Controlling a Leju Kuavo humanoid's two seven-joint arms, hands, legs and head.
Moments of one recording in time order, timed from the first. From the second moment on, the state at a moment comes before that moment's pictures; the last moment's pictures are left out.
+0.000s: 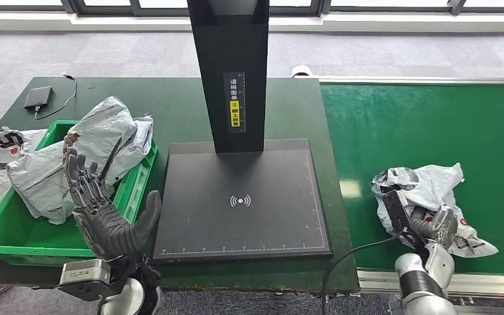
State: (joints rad) left arm 0.07 -0.26 -0.19 -1.63 -0.13 0.40 -0.70; right arm -0.50 0.00 -0.66 -0.47 1.27 -0.64 -0.35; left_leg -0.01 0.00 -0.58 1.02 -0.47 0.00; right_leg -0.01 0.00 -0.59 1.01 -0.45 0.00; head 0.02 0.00
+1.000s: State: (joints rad) left arm 0.06 -0.26 -0.20 -1.61 -0.15 0.42 -0.70; right arm -0.34 0.32 -0.20 -1.14 0.76 -0.64 -0.63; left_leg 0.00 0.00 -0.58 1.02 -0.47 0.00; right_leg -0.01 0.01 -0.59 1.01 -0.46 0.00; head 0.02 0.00
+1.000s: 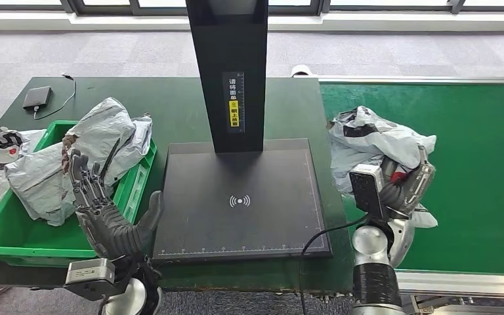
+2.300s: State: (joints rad) left arm 0.05 -0.26 -0.27 -1.61 -0.19 0.44 -0.70; right arm -0.53 0.35 0.49 -0.49 0.40 -0.62 -0.47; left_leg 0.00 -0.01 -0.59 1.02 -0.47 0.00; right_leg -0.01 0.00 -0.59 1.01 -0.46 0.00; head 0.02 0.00
